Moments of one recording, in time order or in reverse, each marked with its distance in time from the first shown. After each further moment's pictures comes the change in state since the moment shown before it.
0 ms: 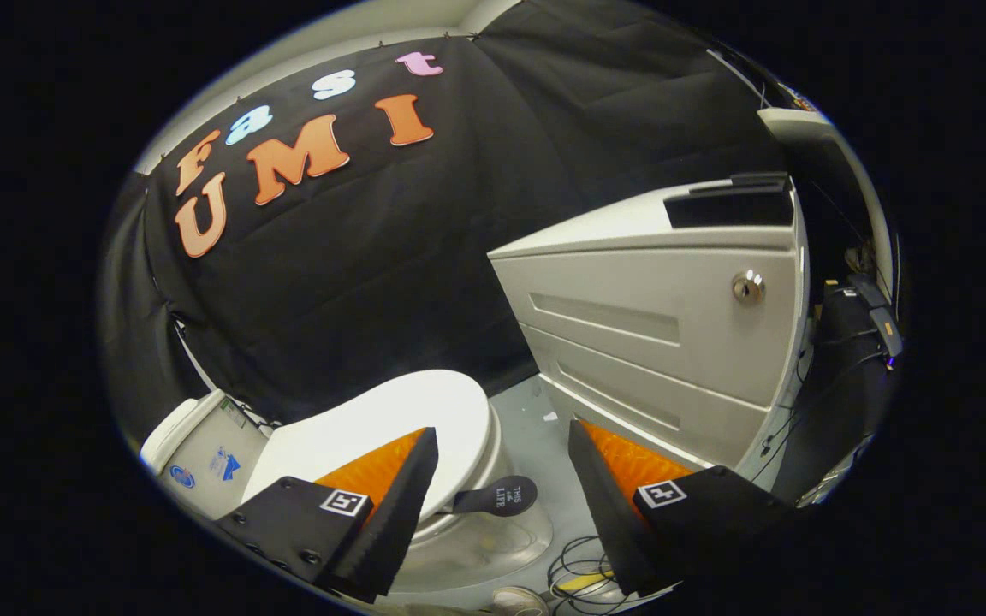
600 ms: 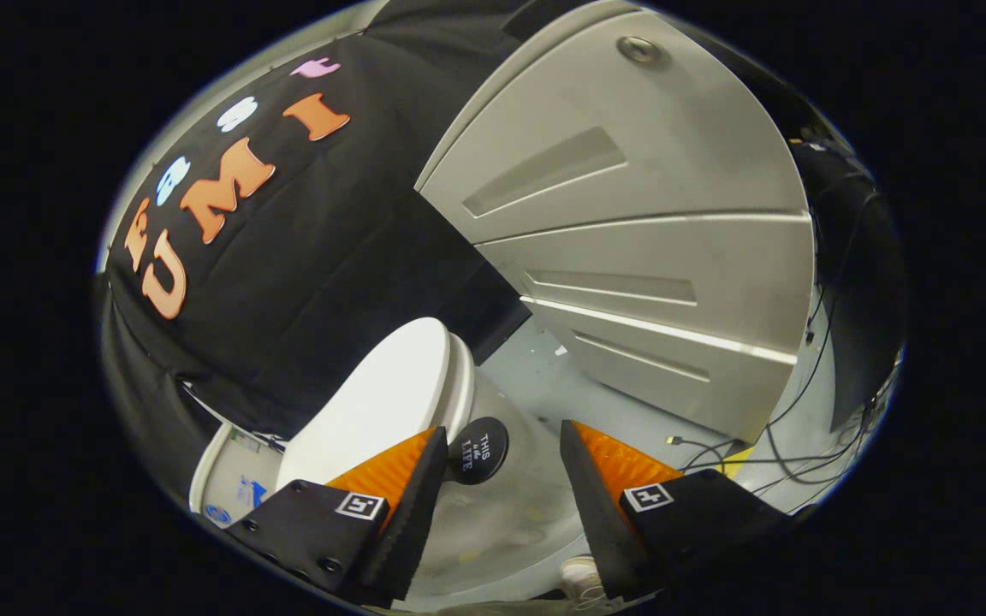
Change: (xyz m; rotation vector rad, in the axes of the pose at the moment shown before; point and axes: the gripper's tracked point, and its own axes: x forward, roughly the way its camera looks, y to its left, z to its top) arm 0.010 -0.010 -0.090 0.355 0.256 0.045
